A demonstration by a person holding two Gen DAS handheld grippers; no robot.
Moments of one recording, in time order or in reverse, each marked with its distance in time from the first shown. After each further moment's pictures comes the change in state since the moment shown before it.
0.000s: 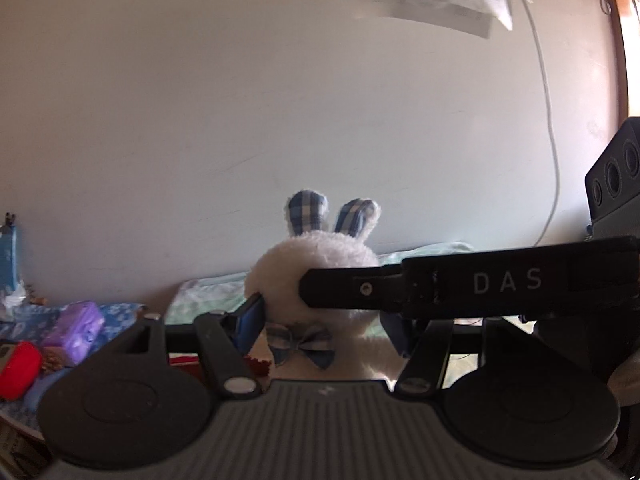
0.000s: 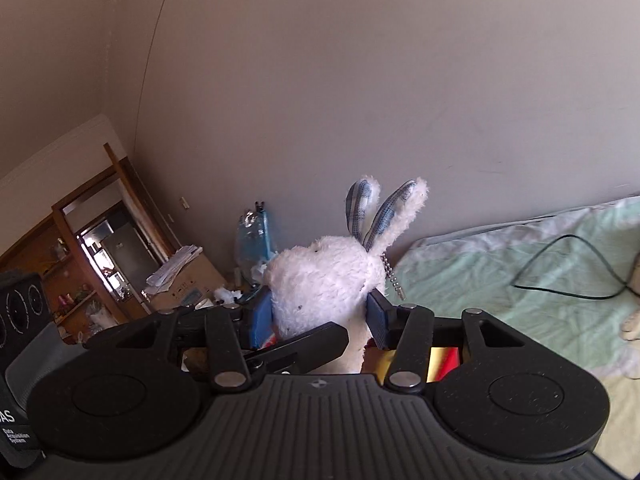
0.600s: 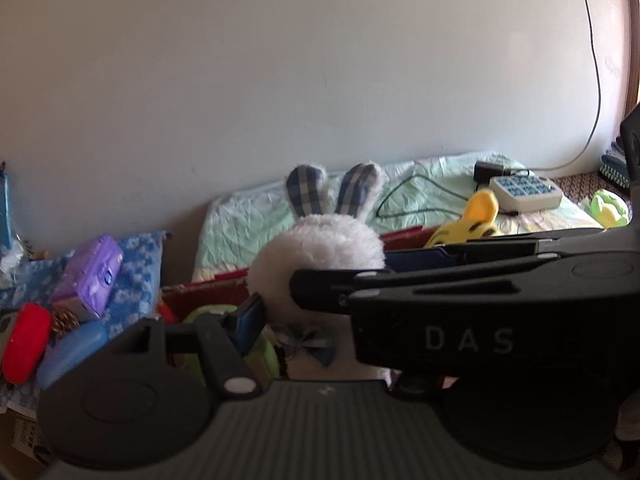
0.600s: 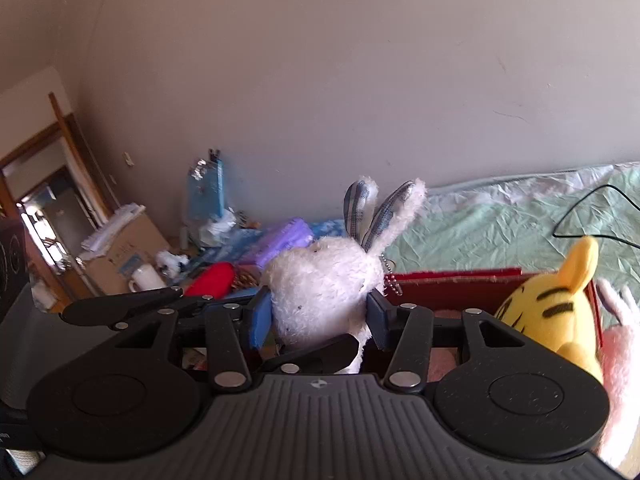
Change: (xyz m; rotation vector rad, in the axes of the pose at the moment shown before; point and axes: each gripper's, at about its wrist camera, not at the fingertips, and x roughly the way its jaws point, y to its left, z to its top) left arm 0.067 0.123 -0.071 0.042 0.227 -0.057; right arm 0.133 0.055 -0.065 -0.032 0.077 -0.225
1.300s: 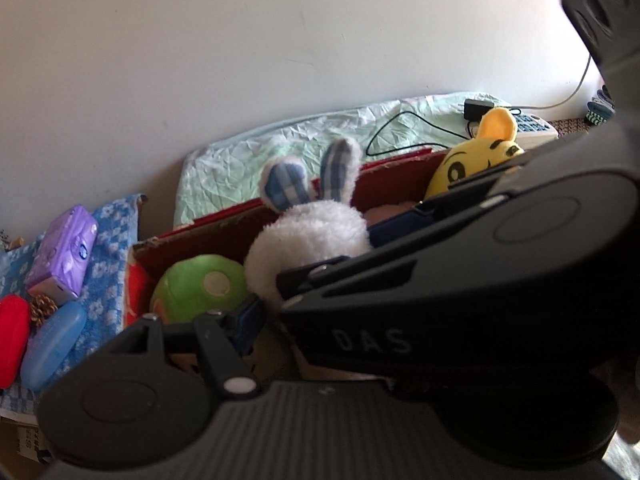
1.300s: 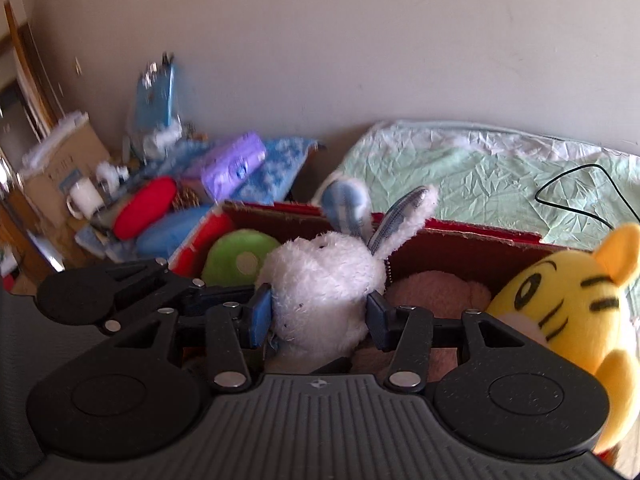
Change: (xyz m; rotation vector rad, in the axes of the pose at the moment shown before) left arm 0.033 0.014 -0.020 0.066 0.137 -0.073; right arm 0.055 0.020 0.004 -0.121 0.286 -0.178
